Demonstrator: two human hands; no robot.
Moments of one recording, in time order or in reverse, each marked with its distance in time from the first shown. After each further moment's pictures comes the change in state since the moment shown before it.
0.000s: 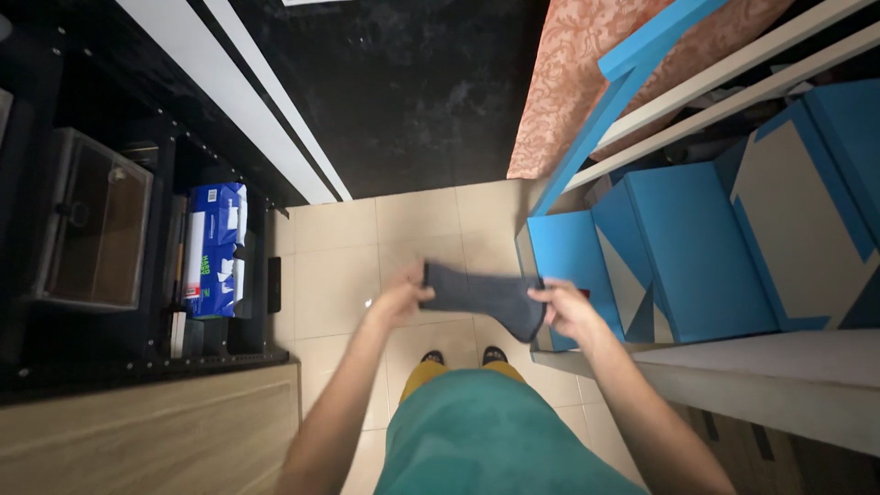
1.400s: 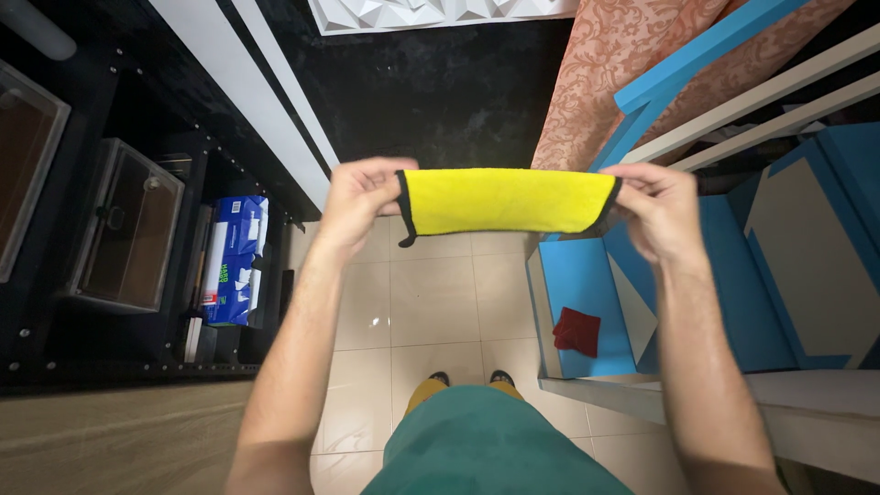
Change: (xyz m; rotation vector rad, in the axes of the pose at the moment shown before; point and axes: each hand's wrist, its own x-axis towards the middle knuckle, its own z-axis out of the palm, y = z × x) left_hand -0.100 0.283 0.104 0.433 0.120 0.615; right_hand -0.106 -0.233 0.065 -0.136 -0.170 -0.950
